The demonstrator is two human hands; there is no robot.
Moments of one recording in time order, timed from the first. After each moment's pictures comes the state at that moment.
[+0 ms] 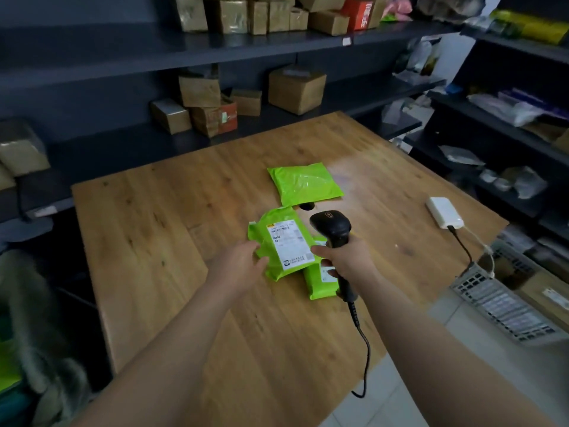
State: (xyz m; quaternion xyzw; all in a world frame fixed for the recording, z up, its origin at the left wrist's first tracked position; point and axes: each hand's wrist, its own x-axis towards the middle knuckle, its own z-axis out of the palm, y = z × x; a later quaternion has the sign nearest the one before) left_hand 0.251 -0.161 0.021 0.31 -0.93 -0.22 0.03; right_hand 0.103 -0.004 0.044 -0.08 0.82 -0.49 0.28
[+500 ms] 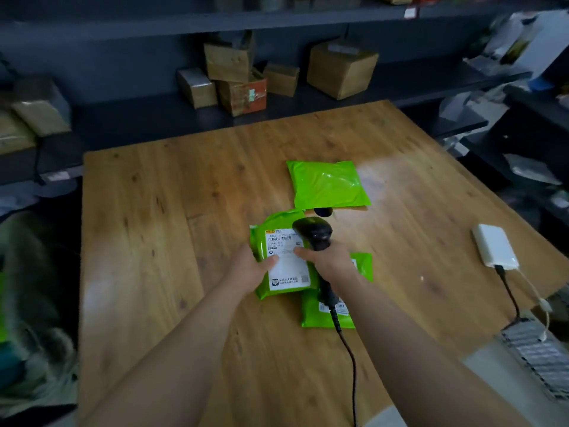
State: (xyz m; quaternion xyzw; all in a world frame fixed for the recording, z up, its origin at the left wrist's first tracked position) left_hand 0.181 -0.167 -0.043 0.46 -0.69 -0.54 0.10; right_hand 0.047 -0.064 -0.002 -0.12 0.78 -0.47 0.39
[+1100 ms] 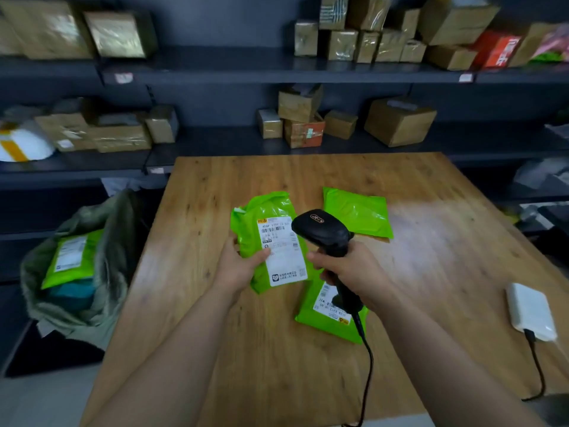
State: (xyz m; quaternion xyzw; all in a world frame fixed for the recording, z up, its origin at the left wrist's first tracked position) left_hand 0.222 -0.090 0.018 0.53 -0.49 -0.57 0.39; right_hand 0.042 0.006 0.081 -0.40 0.66 -0.47 0.44
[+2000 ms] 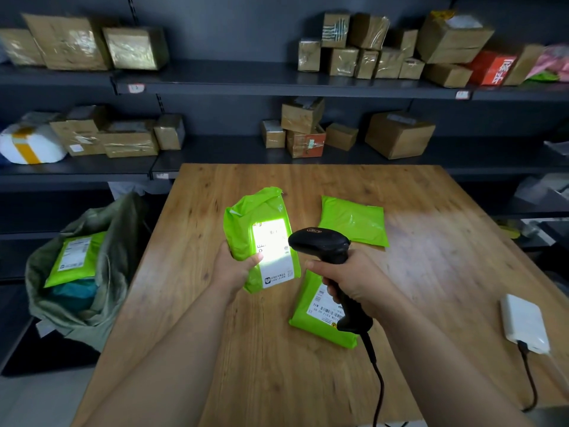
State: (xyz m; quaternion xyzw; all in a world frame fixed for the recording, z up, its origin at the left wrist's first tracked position) left_hand 0.222 -0.093 0.012 0.56 -0.49 -0.54 0.40; right_hand 0.038 0.027 0.102 -0.38 0.67 -0.42 0.48
